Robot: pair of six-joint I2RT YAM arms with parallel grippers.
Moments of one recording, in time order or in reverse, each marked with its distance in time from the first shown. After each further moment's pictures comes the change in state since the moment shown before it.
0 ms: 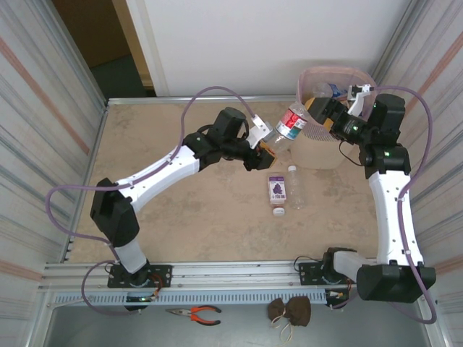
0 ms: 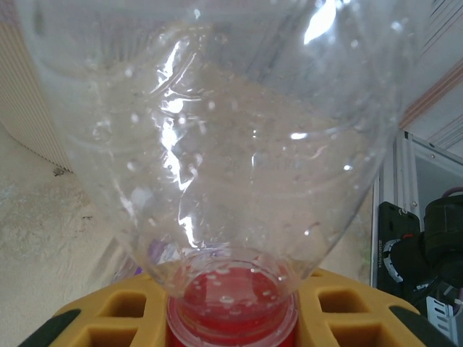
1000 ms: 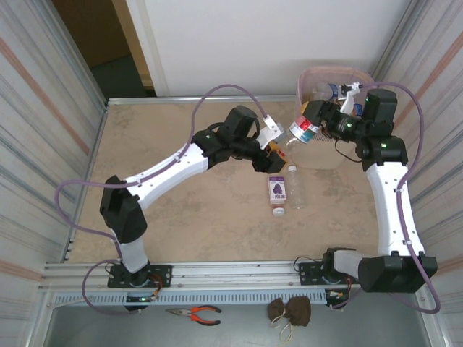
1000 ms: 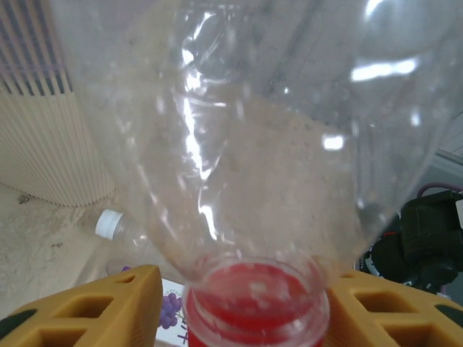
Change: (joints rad) left arm -0.050 0.056 0.106 -0.052 0.017 0.024; right arm 0.042 0.063 0.078 -0.115 -0.016 -0.040
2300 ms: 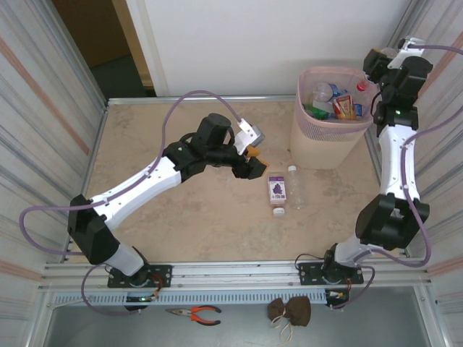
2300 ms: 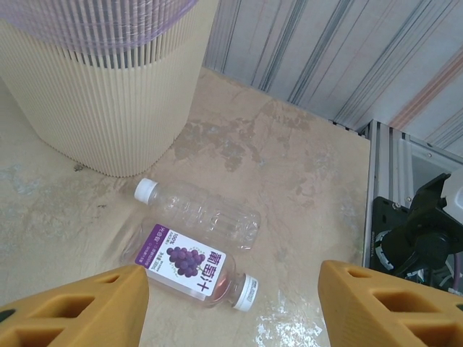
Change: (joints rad) left arm 0.042 -0.256 -0.261 0.065 -0.069 -0.023; right arm -0.232 0.371 0.219 0.570 0.635 -0.467
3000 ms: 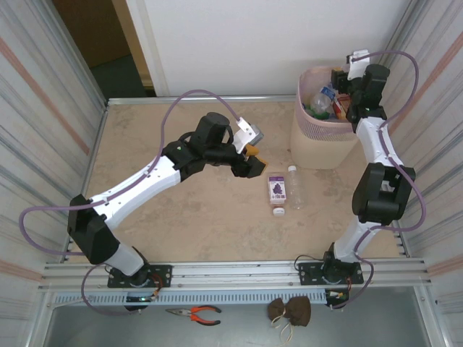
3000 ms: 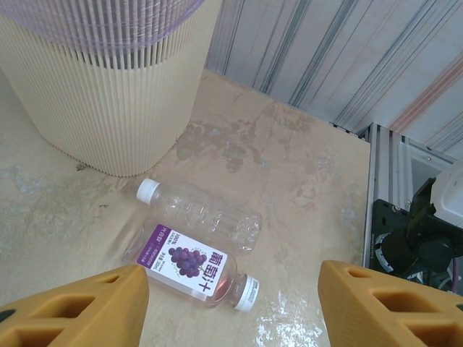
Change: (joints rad) left arm 0.013 0.000 -0.002 0.003 0.009 -0.004; right arm 0.109 0.217 -0.052 0.136 -0.034 -0.418
